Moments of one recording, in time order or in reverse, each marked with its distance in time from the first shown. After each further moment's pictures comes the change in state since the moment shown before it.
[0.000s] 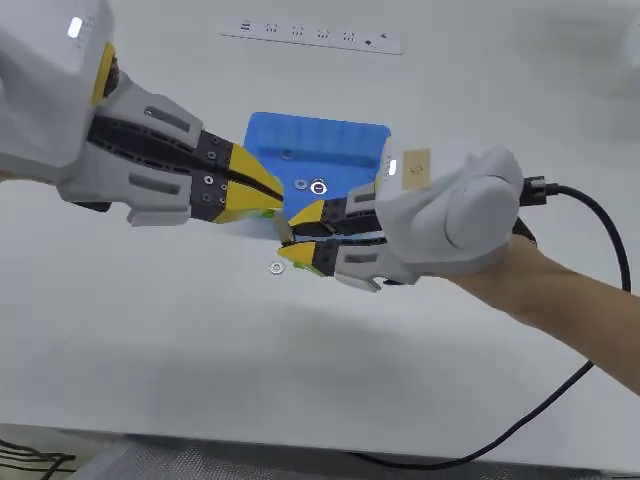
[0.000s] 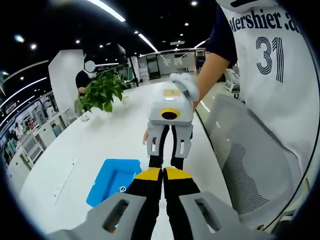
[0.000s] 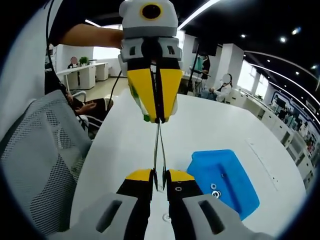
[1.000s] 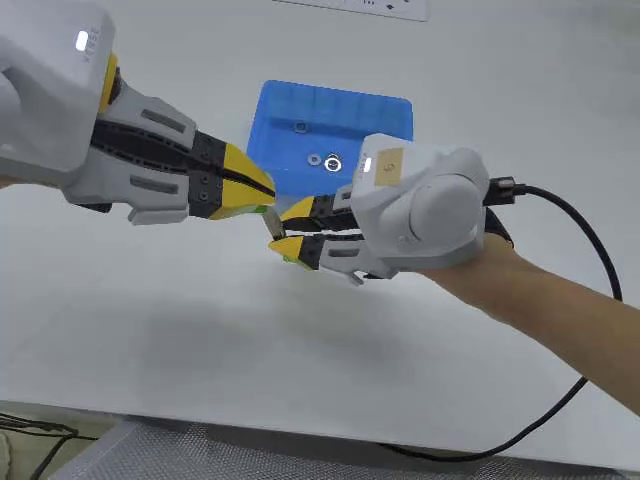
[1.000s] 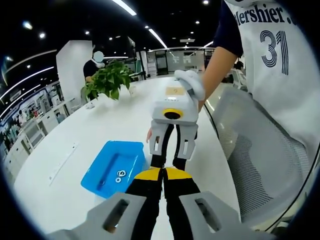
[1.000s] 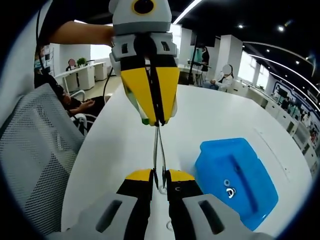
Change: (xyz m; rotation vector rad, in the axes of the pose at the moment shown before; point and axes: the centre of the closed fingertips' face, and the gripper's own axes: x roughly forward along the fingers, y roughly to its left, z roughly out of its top) left arm 0.005 0.006 -0.039 -0.075 0.032 0.046; right arm 0.035 -0.003 -0.024 0.060 0.038 0.024
